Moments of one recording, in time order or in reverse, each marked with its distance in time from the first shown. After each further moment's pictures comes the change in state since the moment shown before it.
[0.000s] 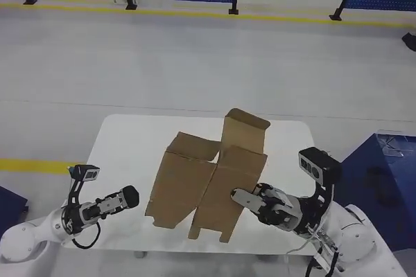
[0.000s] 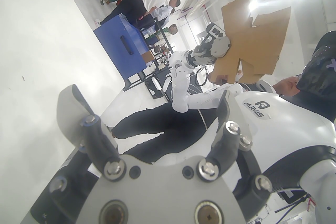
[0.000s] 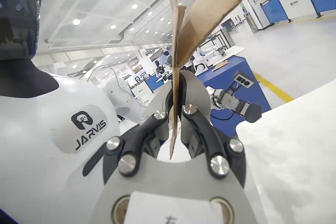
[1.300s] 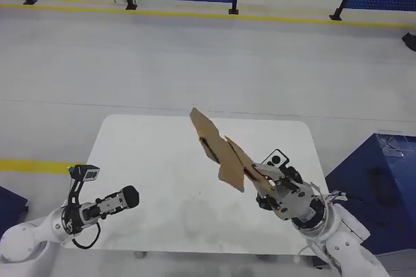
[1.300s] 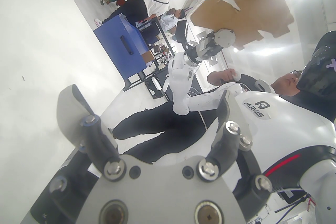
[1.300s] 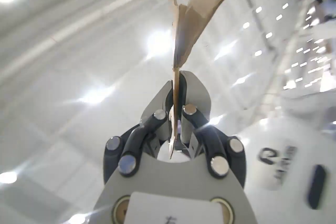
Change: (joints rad) left arm 0.000 0.000 0.000 0.000 0.000 0.000 0.000; right arm -0.055 -0.028 0.013 0.013 1.144 0.801 0.075
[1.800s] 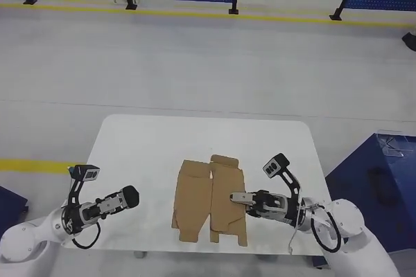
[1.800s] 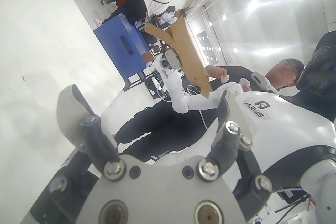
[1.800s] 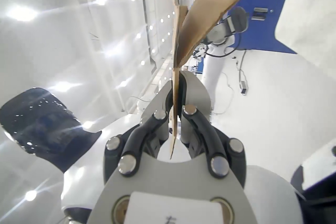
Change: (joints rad) left arm 0.000 0.000 0.000 0.000 0.000 0.000 0.000; right arm 0.055 0.022 0.009 0.264 -0.706 -0.205 0.345
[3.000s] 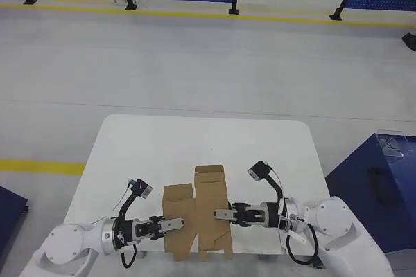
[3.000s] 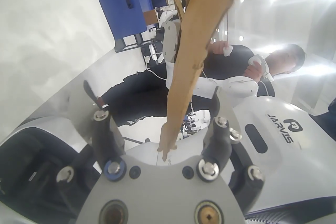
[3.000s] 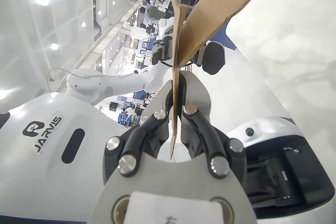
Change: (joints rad) left arm 0.015 -0.014 0.238 -0.239 0.195 0.306 0.136; right arm 0.075 -0.002 -0.108 -0.024 -0.323 -0.156 0.045
